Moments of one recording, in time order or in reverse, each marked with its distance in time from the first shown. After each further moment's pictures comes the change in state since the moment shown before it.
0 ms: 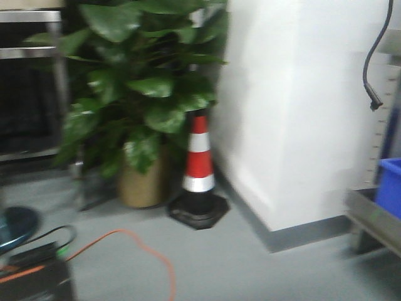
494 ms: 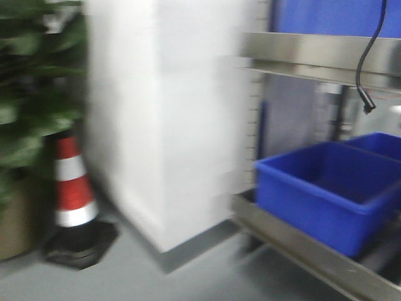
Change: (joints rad) left arm 0.042 0.000 0.000 -0.014 -0.025 0.002; right arm 0.010 0.008 0.000 0.029 -0.006 0.000
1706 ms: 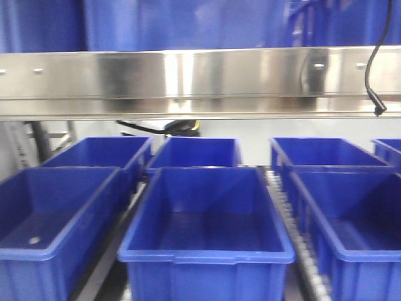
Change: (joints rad) left arm 0.021 0.003 0.000 -0.016 -0.023 0.005; right arm 0.001 0.004 0.000 0.011 -0.005 0.000
